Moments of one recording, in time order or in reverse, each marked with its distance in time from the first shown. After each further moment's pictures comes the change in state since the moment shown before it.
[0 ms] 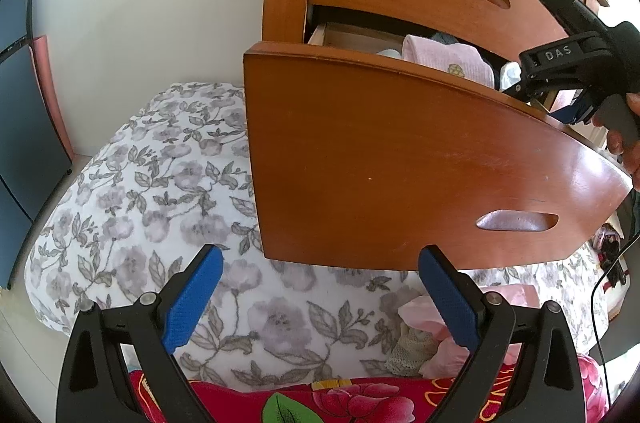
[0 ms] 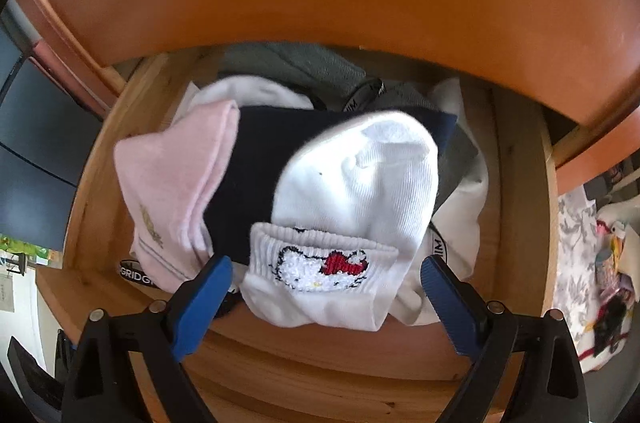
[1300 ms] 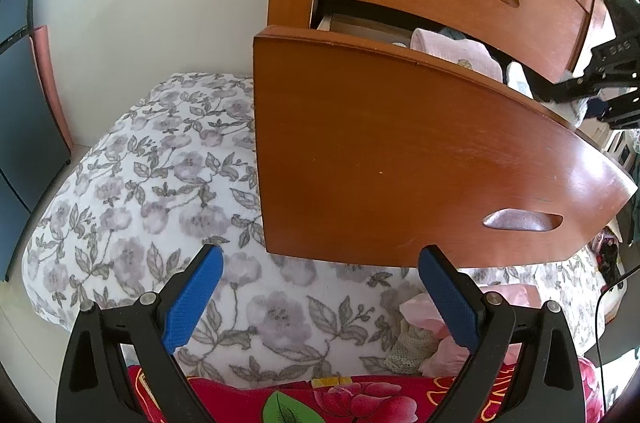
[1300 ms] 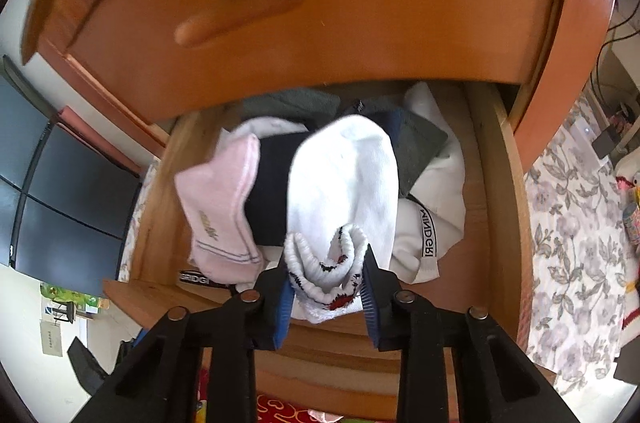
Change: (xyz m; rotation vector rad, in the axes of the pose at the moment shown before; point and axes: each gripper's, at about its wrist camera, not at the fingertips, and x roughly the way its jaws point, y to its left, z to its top) left arm 0.005 0.004 -0.002 -0.023 0.026 -0.002; right arm -0.068 -0.036 -0.043 0.189 -0.152 0.117
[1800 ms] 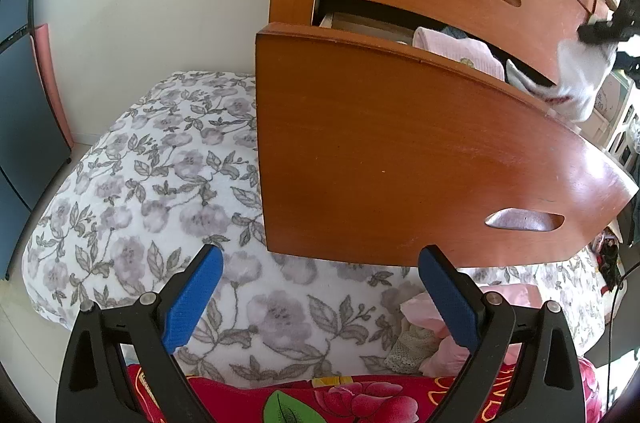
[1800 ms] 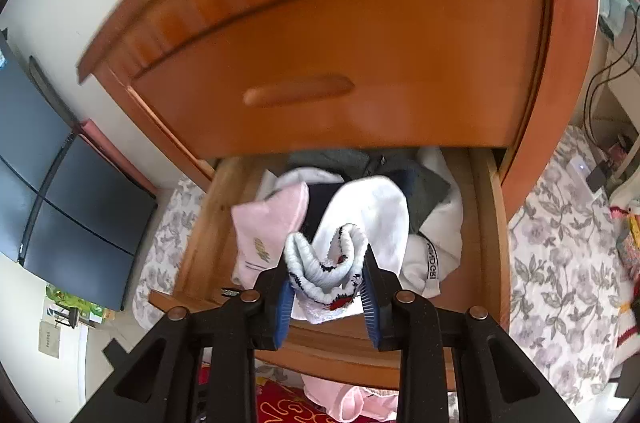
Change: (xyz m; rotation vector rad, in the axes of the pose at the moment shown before) left arm 0.001 0.000 -0.001 -0.002 0.004 0.002; right arm -0.079 0.017 -0.002 -0.039 -0.141 0.030
